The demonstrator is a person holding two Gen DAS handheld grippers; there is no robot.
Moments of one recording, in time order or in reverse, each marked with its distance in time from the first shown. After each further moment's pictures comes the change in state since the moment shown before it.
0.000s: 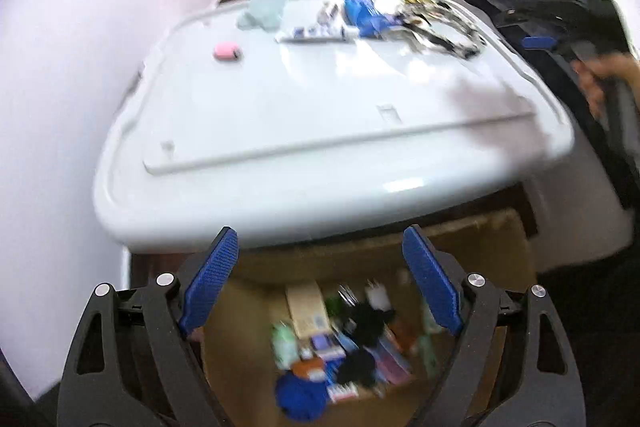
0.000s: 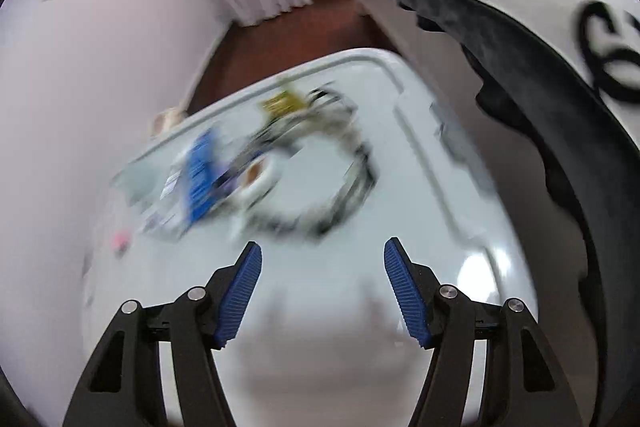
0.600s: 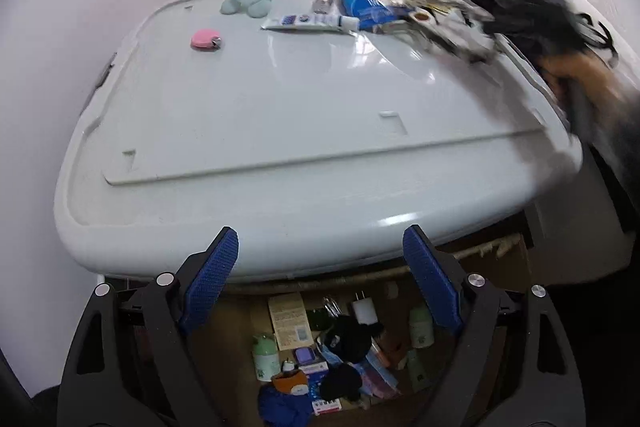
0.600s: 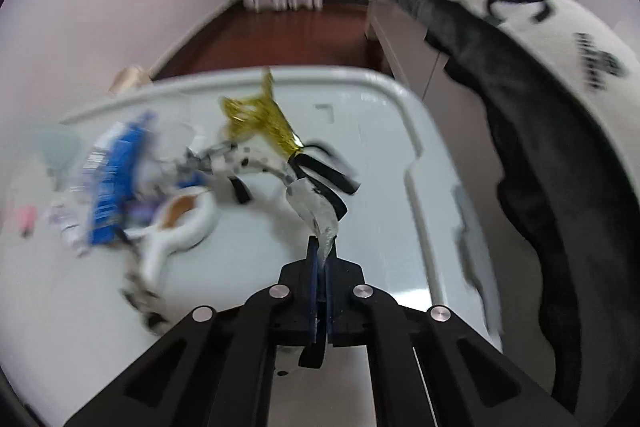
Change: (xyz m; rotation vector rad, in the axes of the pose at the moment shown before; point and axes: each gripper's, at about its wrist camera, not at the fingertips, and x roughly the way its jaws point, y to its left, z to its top) left arm 0.038 0.002 0.022 -0.044 0.041 -0.068; right arm 0.043 0.017 0.019 -0.290 -0.086 -0.154
